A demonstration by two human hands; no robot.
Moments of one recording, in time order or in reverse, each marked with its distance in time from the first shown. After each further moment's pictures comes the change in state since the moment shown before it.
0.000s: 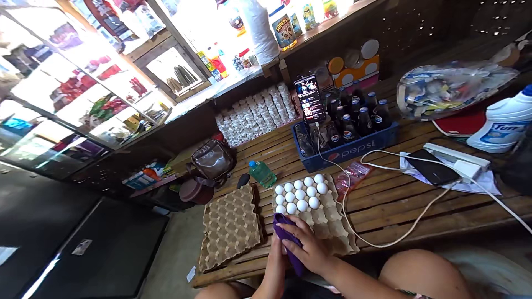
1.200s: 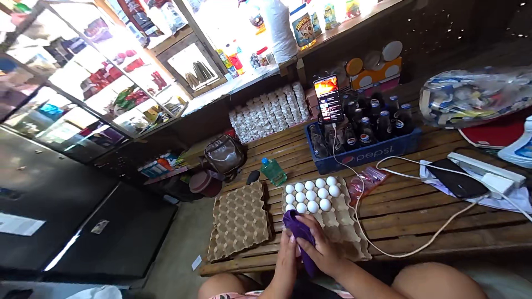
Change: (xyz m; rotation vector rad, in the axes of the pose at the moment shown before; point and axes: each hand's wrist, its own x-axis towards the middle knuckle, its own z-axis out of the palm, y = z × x) left_hand -0.007 0.005 -0.001 0.103 -0.050 0.248; right_hand 0.003 0.006 0.002 0.030 0.068 -0.138
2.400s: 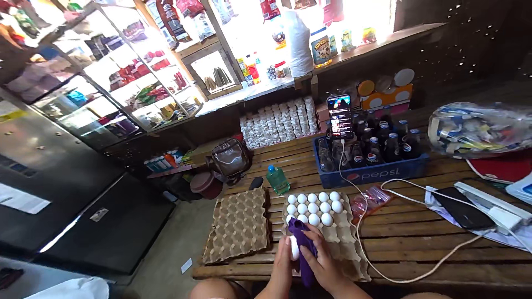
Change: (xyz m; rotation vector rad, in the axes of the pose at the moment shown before) left_hand 0.008 0.005 -0.001 -0.088 0.068 -0.068; right_hand -0.003 -0.001 0.004 -0.004 0.070 0.036
